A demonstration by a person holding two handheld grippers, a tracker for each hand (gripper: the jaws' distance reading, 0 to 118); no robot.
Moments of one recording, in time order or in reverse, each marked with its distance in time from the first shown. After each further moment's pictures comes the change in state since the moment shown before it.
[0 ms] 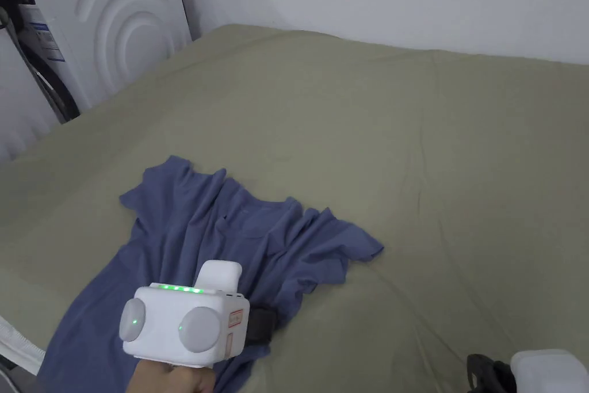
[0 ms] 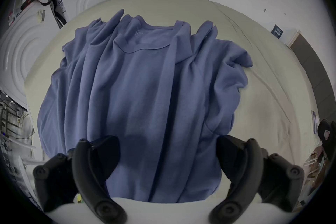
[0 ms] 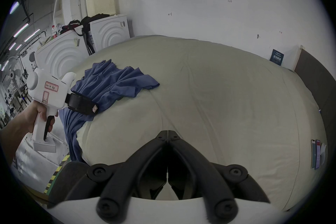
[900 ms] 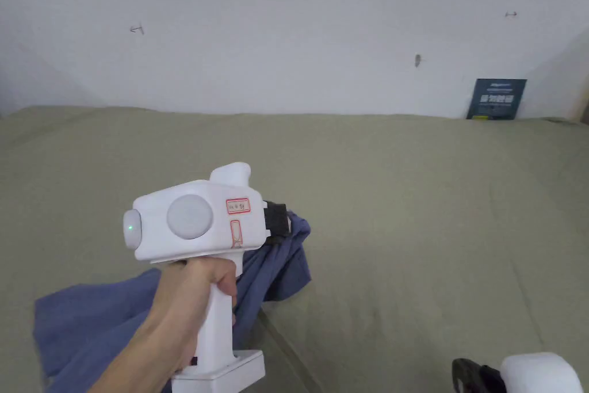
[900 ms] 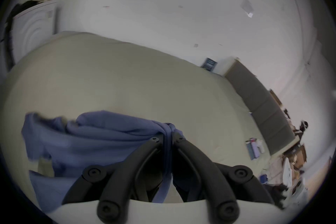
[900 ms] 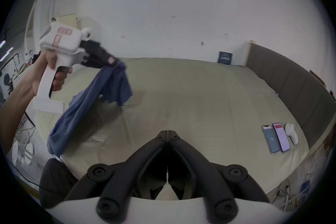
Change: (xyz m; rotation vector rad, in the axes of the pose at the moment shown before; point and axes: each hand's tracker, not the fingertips) left arm 0.311 0.151 0.078 0.209 -0.636 -0.117; right arm 0.140 -0.025 0.148 0.122 -0.318 -0.168
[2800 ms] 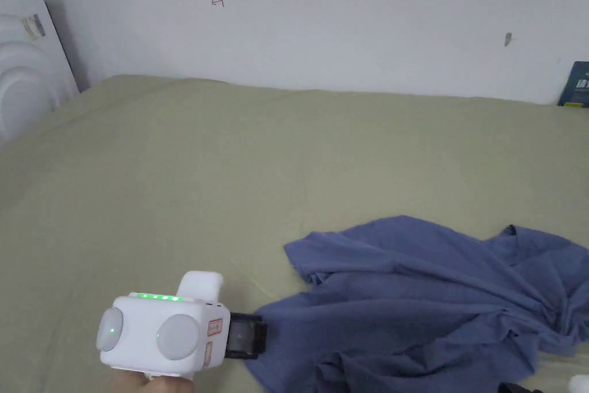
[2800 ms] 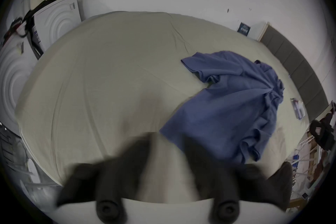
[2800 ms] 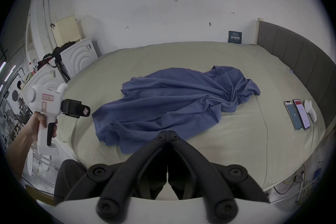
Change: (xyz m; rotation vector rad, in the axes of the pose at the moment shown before) left arm -0.173 -0.142 0.076 -0.260 0.491 -0.030; right arm -0.042 -0.027 -0.029 -0.117 0.125 -0.094
